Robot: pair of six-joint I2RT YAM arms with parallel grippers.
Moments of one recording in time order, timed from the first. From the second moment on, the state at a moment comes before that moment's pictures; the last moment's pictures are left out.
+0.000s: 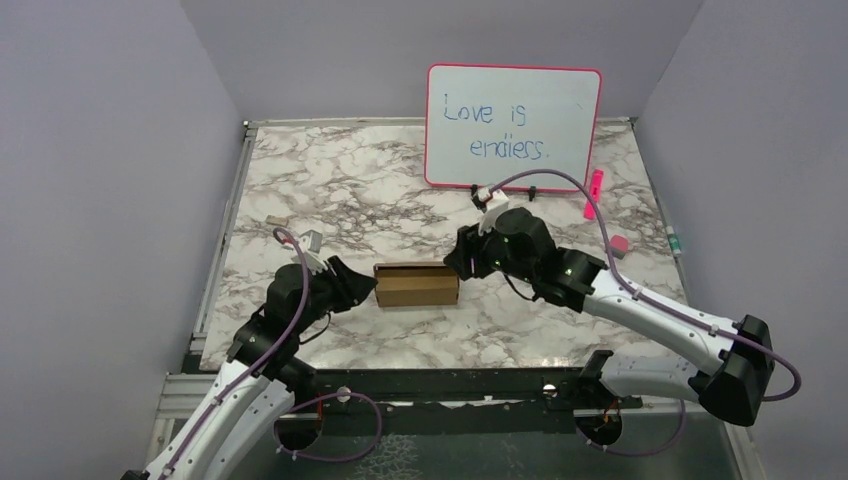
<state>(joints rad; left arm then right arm) -0.49 0.44 0.43 -0.41 0.10 -0.78 0.90 1.12 0.86 -0.25 0.08 0.40</state>
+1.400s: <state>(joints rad) -0.57 0.84 0.10 0.28 0.08 -0.94 0.94 1.50 0.99 -0.18 -0.09 0.26</state>
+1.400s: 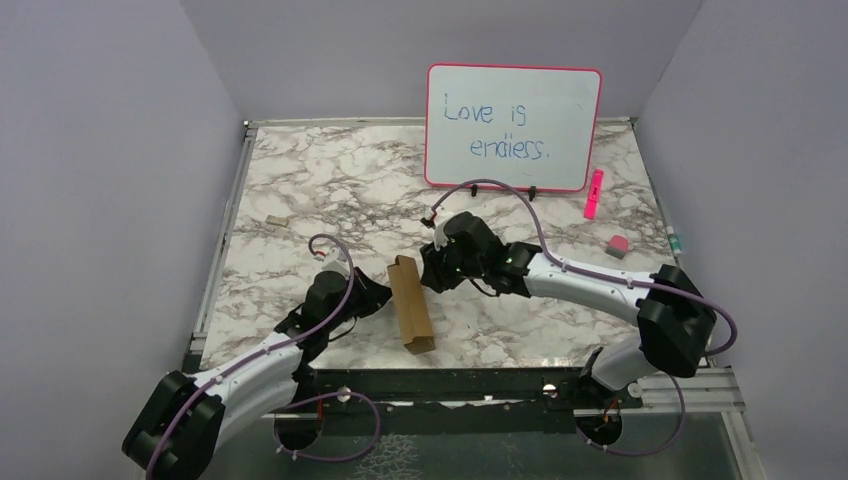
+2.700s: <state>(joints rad) -0.57 0.99 0.19 0.43 0.06 -0.88 0.94 1.49 0.90 0.04 0.05 0.43</state>
